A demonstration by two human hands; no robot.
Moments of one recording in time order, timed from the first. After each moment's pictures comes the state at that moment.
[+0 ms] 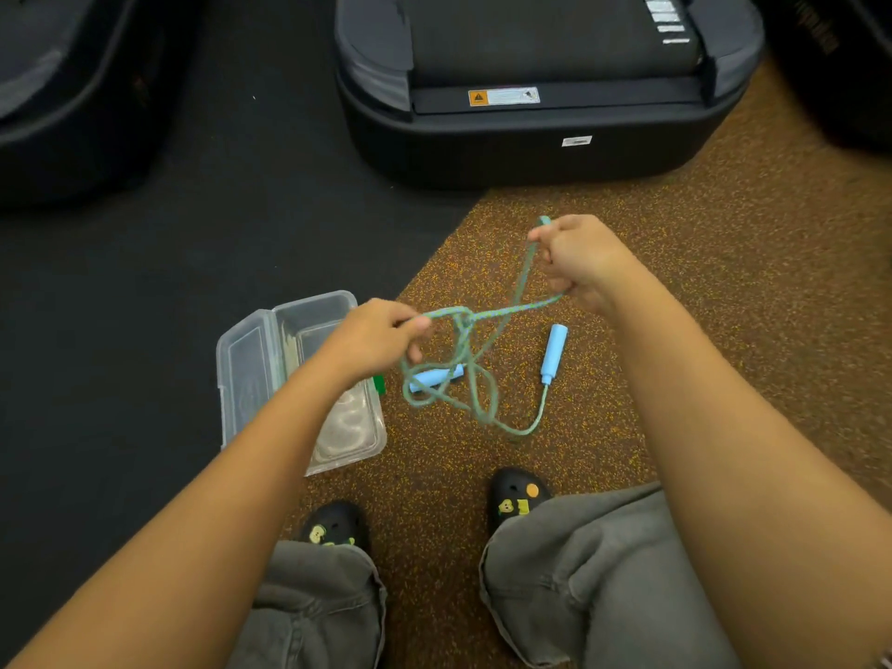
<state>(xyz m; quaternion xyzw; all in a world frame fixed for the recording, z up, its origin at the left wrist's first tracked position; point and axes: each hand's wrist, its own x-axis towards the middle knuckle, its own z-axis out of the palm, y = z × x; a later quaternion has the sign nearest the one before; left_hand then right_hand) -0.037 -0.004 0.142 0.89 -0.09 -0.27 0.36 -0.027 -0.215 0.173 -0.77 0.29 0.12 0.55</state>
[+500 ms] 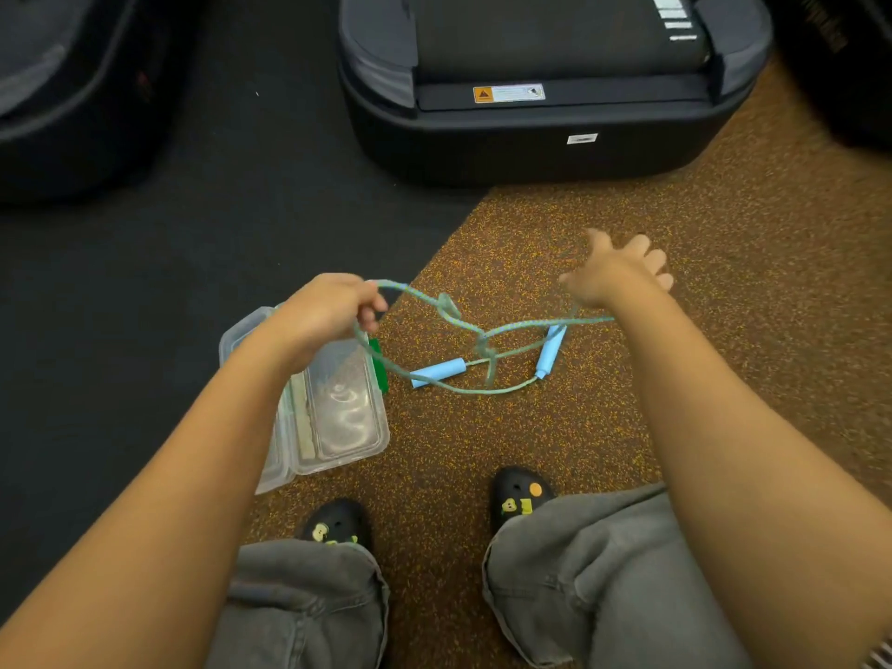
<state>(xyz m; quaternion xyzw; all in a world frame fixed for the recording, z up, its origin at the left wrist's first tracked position) -0.019 0.023 0.162 0.84 0.07 -0.27 0.46 -0.035 -0.232 0.159 -0.91 0.32 0.22 0.11</state>
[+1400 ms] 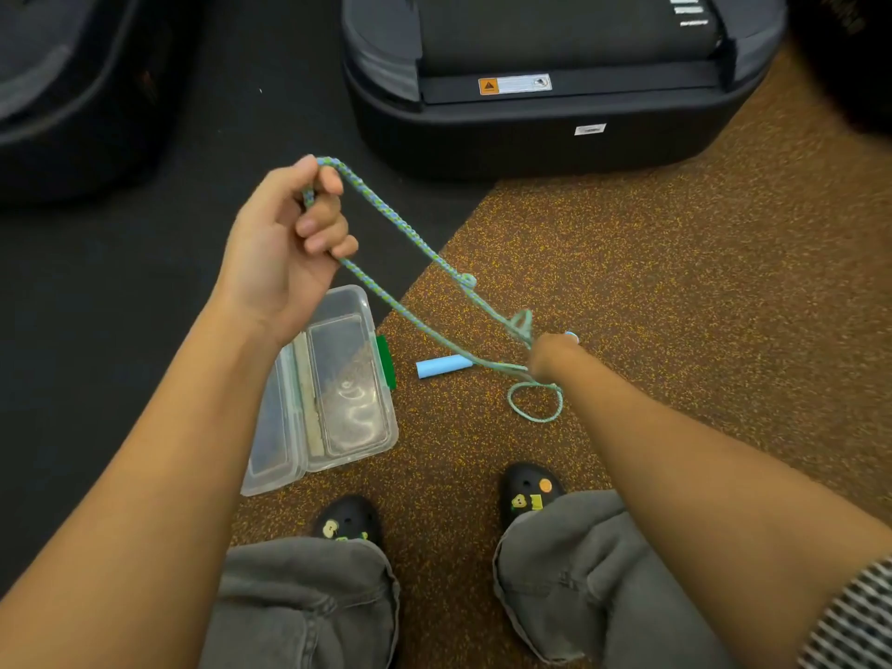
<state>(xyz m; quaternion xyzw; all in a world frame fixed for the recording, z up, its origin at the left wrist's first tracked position) -0.013 0.032 0.207 0.52 -0.01 -0.18 0.84 -0.068 -0.189 0.080 -0.90 0.16 0.41 0.06</state>
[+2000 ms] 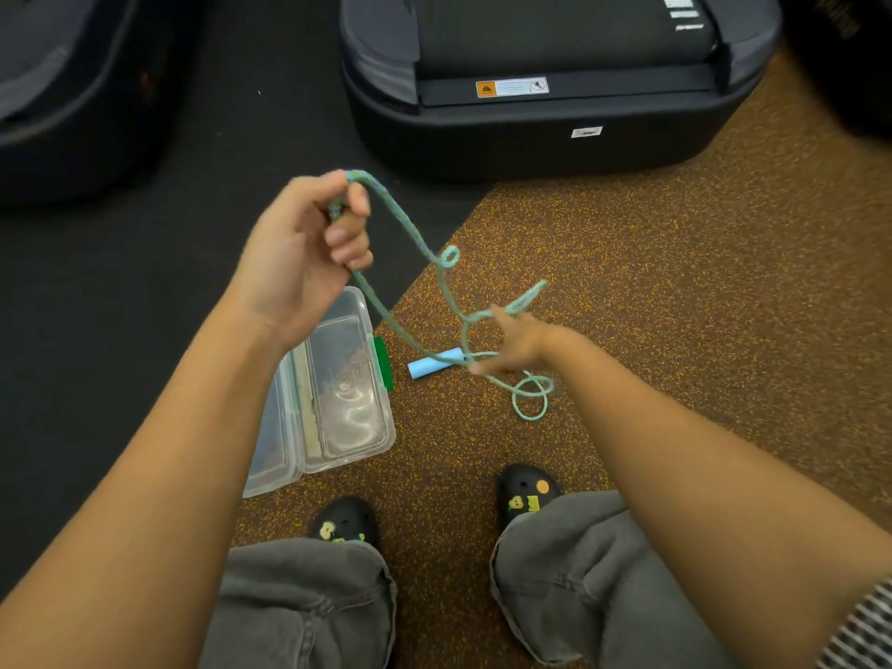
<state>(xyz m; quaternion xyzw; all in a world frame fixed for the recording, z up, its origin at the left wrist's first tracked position) -0.019 0.022 0.210 0.56 -0.04 -0.22 0.80 -0.052 -0.179 0.103 -0.87 0.10 0.42 0.23</state>
